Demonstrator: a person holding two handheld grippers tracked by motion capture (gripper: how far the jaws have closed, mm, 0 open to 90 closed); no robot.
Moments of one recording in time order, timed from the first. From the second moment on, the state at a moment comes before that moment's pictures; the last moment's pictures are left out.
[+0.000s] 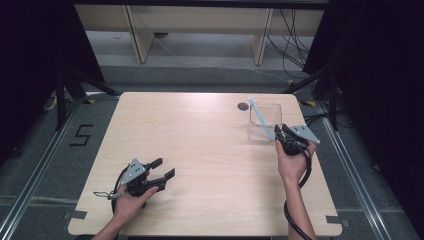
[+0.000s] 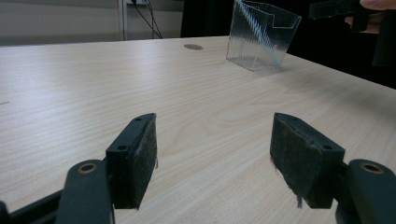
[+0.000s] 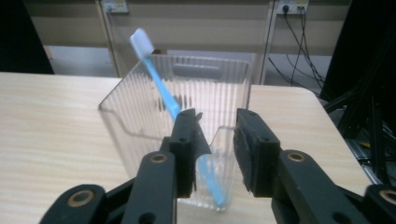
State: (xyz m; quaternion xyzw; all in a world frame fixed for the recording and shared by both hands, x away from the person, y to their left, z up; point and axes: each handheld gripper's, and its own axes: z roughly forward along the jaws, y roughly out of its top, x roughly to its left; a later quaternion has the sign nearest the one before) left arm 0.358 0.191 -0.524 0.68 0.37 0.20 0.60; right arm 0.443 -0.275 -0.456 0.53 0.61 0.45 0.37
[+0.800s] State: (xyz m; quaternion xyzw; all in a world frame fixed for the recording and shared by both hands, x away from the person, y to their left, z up) left arm 0.358 0.190 -0.524 0.68 0.37 0.21 0.60; right arm 0.368 -0.268 -0.475 0.53 0.67 0.43 0.29
